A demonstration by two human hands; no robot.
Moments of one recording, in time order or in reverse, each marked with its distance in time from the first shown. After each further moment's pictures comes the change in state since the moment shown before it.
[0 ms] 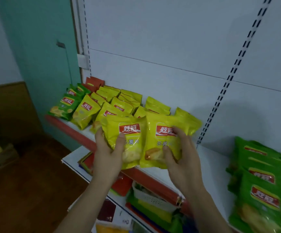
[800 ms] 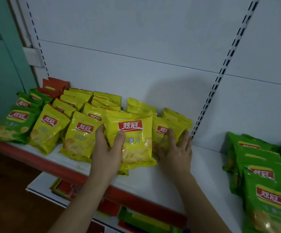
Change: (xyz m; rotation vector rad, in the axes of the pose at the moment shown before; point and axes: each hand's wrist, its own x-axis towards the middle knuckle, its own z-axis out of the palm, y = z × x) left_hand 0.093 -0.016 0.051 -0.072 -0.272 -0.028; right_hand 0.067 0.140 0.078 -0.652 0.033 0.364
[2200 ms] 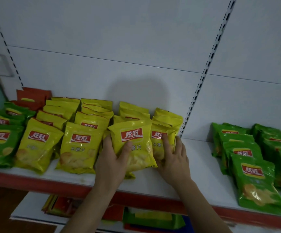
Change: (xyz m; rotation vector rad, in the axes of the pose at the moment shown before) left_hand 0.020 -0.021 -0.020 0.132 -0.205 0.186; right_hand -0.055 -0.022 -0.018 -0.148 0.026 0.000
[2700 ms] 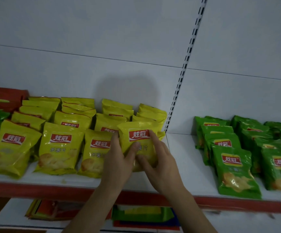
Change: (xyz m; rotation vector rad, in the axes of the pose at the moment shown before) left_hand -0.018 0.021 0.055 -0.014 -0.142 0.066; right_hand -0.043 -0.030 -0.074 0.579 0.049 -0.088
